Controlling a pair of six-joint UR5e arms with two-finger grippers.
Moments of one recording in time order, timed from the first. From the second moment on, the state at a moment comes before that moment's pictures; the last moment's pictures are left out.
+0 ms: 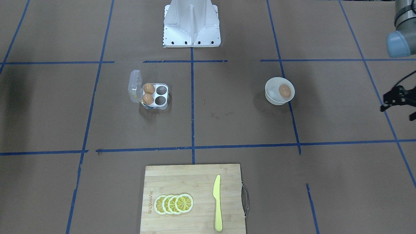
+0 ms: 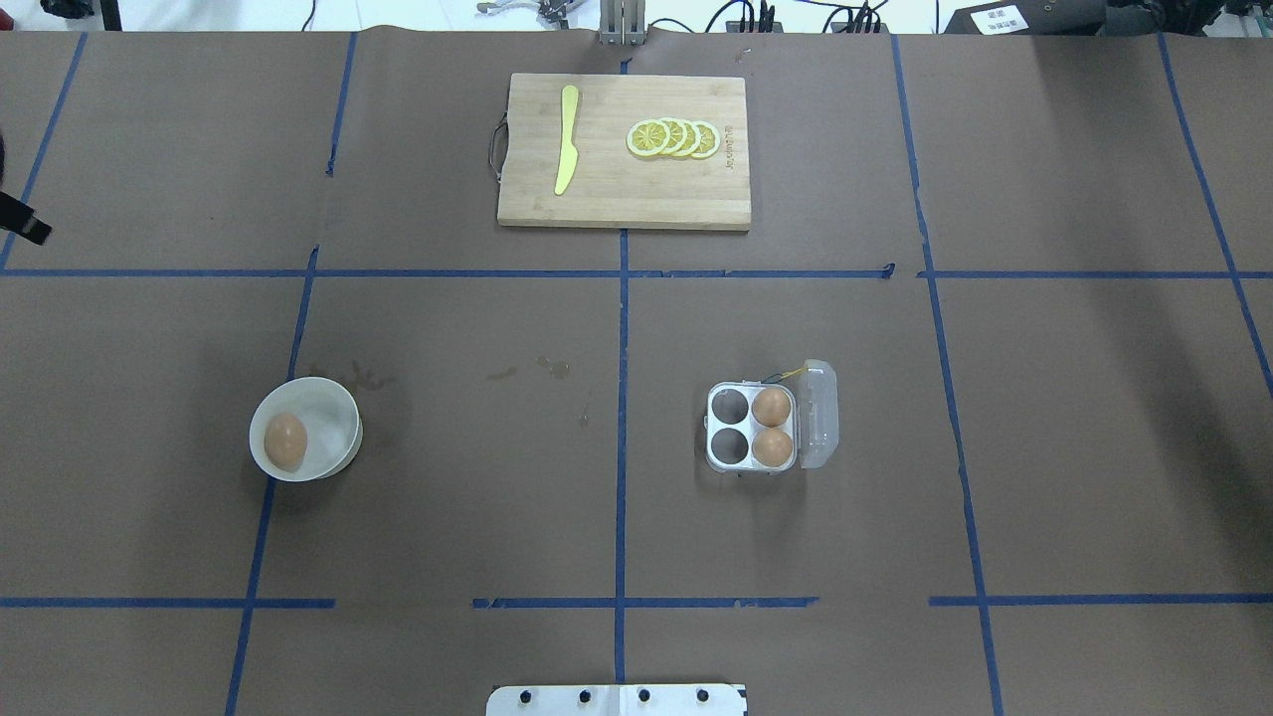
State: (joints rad) left arm -1.22 -1.73 -1.69 -1.75 -2.33 -0.18; right arm 1.47 -1.40 1.57 -1.69 2.40 0.02
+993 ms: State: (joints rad) left arm -0.67 -1.79 -1.93 -1.60 -1.99 -1.07; right arm 1.41 -1.41 1.58 -1.69 2.42 0.01
